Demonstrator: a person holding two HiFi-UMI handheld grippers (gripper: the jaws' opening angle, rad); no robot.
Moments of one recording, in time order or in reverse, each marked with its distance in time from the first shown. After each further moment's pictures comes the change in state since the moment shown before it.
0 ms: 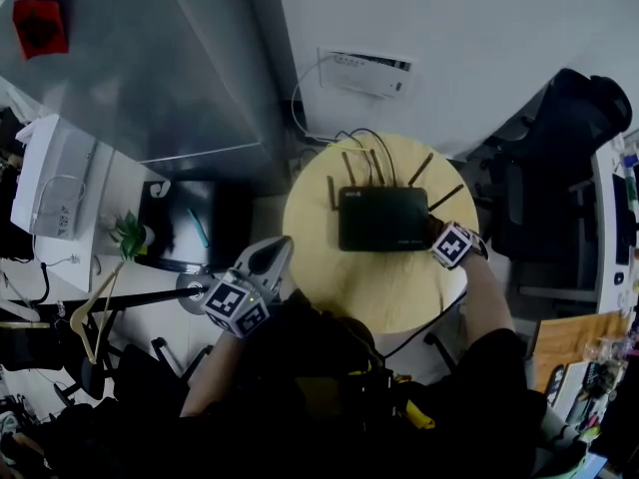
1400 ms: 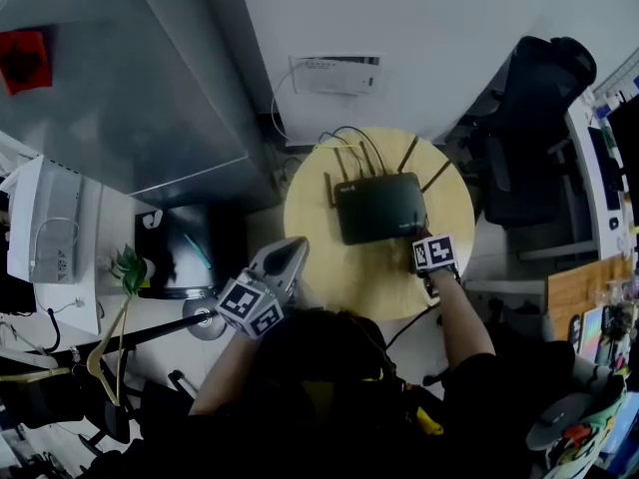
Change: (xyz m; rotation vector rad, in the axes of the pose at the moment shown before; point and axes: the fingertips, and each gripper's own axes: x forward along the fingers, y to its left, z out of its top) left arm 0.000 -0.017 0.006 0.017 0.001 -0.224; right arm -0.001 0.083 0.001 0.839 -0.174 -0.031
